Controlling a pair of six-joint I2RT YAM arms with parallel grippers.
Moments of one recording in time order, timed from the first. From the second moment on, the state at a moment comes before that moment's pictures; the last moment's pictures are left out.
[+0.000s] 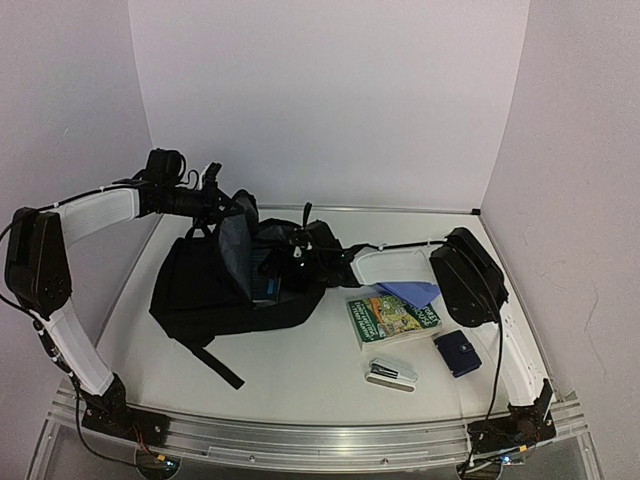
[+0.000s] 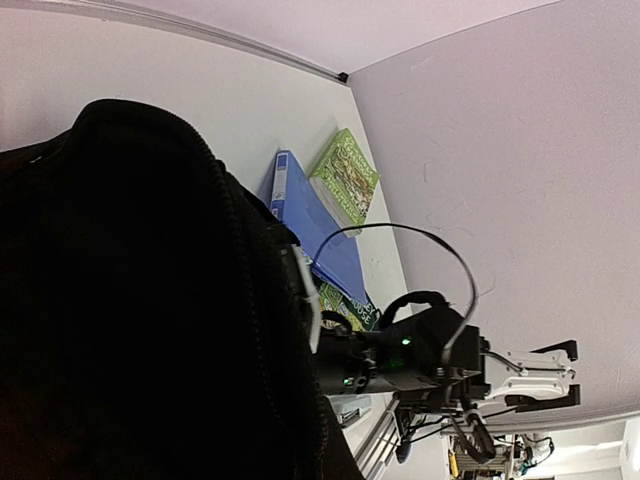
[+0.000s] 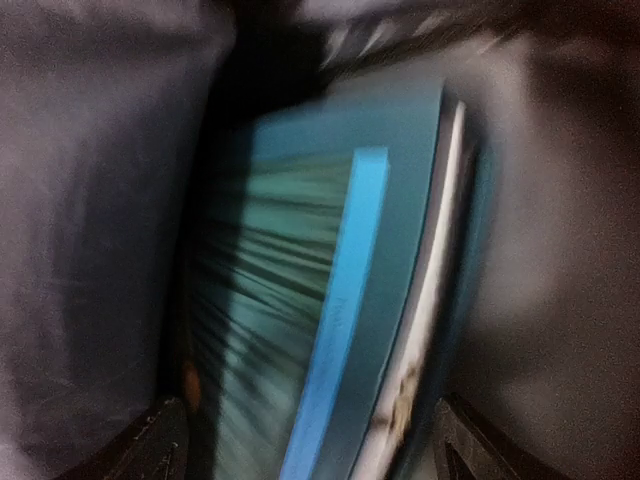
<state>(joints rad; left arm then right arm) -0.25 1.68 1.36 -0.29 0.87 -0.57 0.86 2.43 1.83 0.03 -0.18 0.87</state>
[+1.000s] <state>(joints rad) -0.25 1.67 1.37 -0.37 0.85 -0.51 0.89 2.48 1.92 -0.03 -0.05 0.84</state>
